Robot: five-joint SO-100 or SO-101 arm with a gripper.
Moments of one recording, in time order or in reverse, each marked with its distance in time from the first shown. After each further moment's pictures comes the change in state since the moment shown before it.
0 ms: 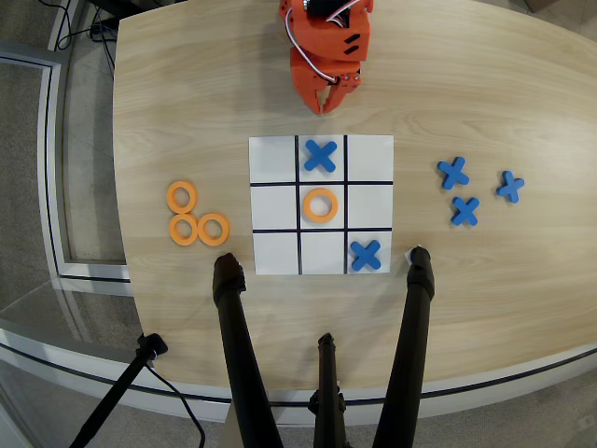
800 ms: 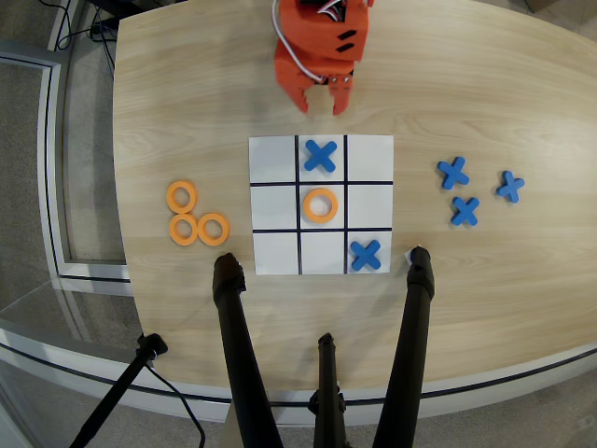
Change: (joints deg) arm 6.9 -29.7 -28.7 -1.8 4.0
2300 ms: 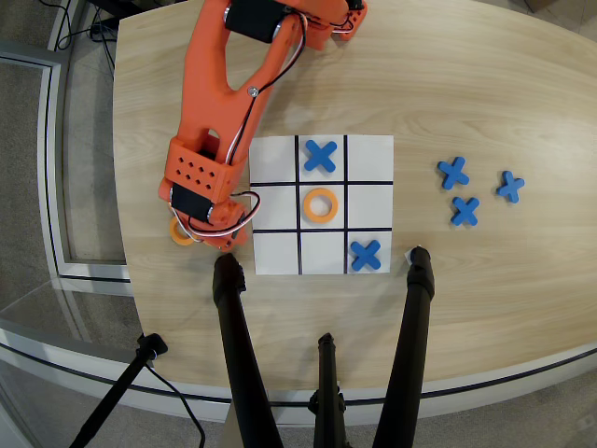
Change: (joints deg) arm 20.3 -93.8 -64.5 -27.4 4.1
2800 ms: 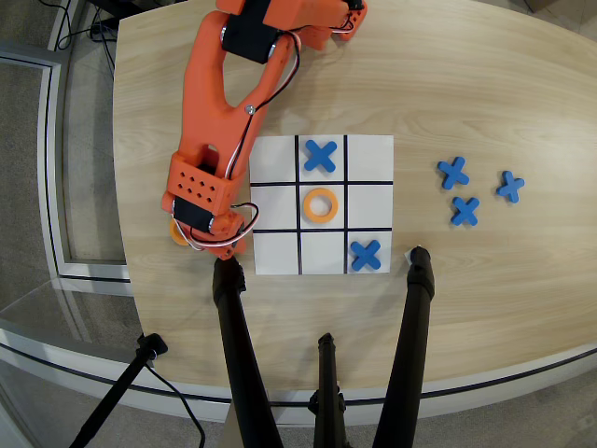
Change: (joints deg) arm -0.4 -7.1 -6.5 -1.3 0.3
